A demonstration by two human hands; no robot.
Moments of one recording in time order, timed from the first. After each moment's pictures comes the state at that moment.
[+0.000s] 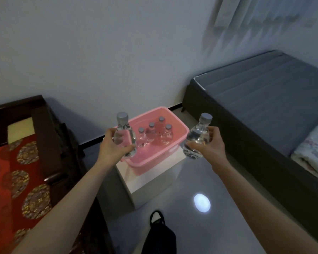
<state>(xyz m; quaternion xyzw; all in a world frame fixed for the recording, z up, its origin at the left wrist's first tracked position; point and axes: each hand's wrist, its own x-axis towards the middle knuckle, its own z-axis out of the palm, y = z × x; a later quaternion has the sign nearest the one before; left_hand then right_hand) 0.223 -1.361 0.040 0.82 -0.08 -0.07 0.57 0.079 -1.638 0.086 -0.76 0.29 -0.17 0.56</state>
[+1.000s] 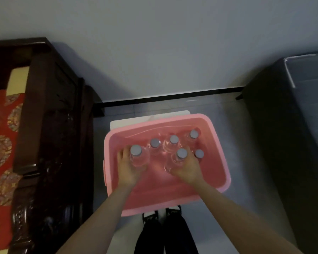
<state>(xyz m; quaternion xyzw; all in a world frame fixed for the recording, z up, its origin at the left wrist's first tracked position) 0.343 -1.487 -0.151 0.87 0.20 0.00 0.45 0.351 -1.689 -0.126 -0.87 0.14 0.18 0.45</state>
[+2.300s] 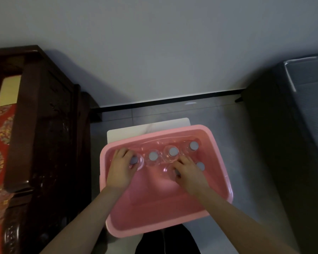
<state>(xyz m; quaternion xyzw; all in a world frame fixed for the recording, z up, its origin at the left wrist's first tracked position) 0.399 -1.463 -0.134 0.96 0.00 -0.06 0.29 0.385 -1.700 -0.131 -0.95 -0.14 0.17 0.21</state>
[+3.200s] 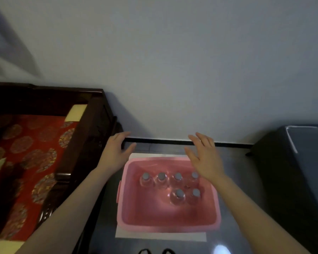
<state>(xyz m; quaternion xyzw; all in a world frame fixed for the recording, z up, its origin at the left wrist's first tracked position) 0.402 -1.430 0.048 0.94 0.07 0.07 0.33 0.438 -1.720 0.047 -0.96 -0.13 -0.01 0.26</state>
